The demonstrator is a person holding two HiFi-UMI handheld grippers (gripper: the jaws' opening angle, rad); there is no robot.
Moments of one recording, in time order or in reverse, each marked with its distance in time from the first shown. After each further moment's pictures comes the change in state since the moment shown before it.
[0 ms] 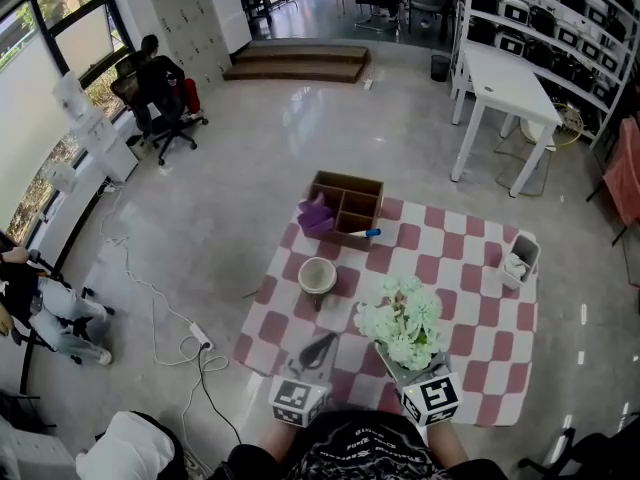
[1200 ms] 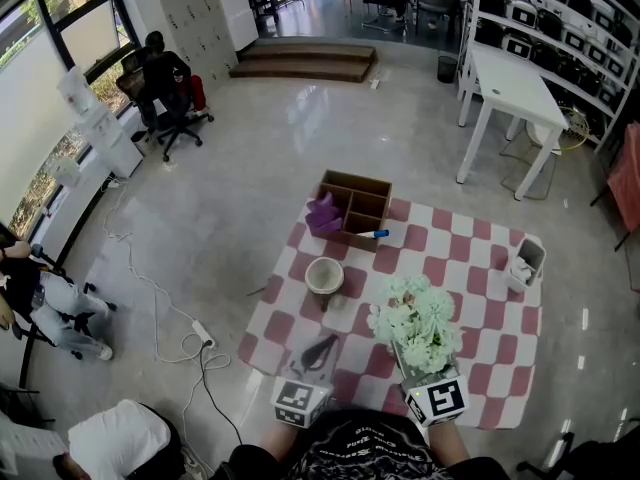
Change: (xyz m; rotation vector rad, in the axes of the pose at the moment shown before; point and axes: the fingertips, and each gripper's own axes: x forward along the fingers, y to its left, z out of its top) left arm -0.006 0.009 -0.008 0.000 0.011 0.015; right arm 0.002 0.001 0.039 -0.054 -0.145 -0.019
